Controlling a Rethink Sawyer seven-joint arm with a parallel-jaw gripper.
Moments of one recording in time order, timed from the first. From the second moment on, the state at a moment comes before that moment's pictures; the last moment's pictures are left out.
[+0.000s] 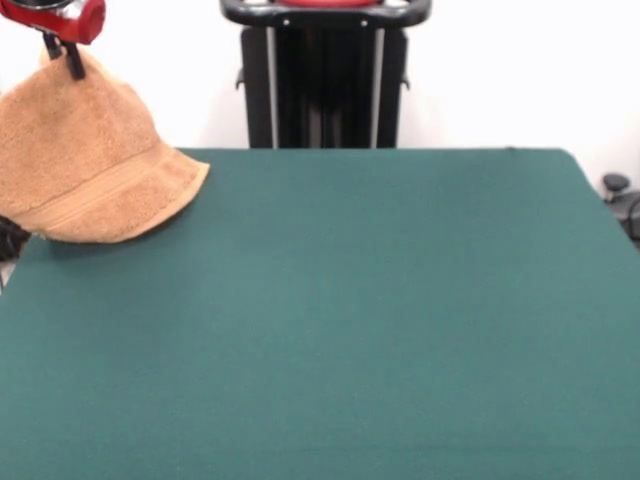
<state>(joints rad) -0.67 -0.77 -0.06 1.64 -0.34 0.95 1.61</state>
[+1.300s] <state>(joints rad) -0.50 -0.82 -0.06 1.49 -0.34 1.33 1.61</state>
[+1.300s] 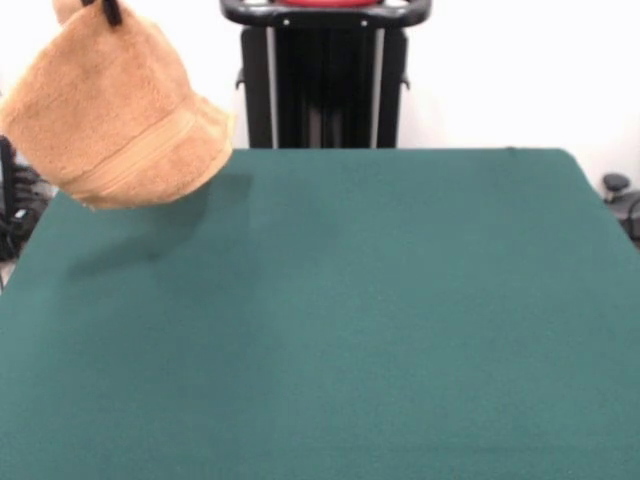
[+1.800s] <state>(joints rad) -0.44 -0.83 -0.07 1.45 -0.29 1.37 1.61</state>
